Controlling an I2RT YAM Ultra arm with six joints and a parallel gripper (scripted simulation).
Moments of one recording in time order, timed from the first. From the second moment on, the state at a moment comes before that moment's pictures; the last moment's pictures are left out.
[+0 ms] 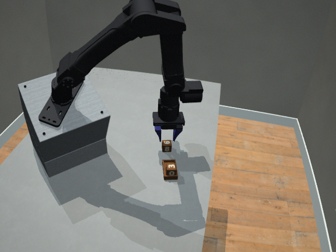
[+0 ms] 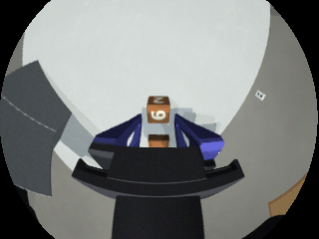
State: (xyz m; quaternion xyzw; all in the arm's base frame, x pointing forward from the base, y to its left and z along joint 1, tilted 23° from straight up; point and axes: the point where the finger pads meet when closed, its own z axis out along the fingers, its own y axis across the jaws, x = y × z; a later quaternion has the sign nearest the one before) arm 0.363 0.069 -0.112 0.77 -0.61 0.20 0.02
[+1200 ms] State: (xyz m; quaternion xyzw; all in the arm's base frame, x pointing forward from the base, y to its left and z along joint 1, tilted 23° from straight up) arm 0.363 0.062 -0.136 0.77 -0.61 0.20 0.03
